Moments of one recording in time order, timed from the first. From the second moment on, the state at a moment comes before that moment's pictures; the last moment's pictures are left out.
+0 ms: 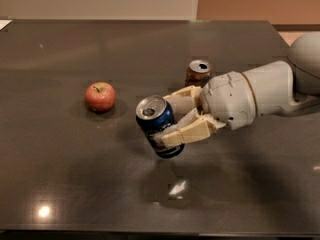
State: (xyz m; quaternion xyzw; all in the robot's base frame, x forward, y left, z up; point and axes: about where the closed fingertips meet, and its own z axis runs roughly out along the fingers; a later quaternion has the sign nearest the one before) arm 0.402 -0.009 0.931 -0.61 0.54 0.42 0.40
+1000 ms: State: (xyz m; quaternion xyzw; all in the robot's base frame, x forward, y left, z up) arm 0.414 -0.027 0.910 -0.52 0.52 0.48 0.47
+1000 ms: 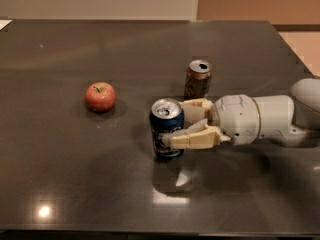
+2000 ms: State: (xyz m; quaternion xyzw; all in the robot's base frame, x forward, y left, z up) arm 0.422 -0.036 0.894 -0.51 0.51 0.49 0.49
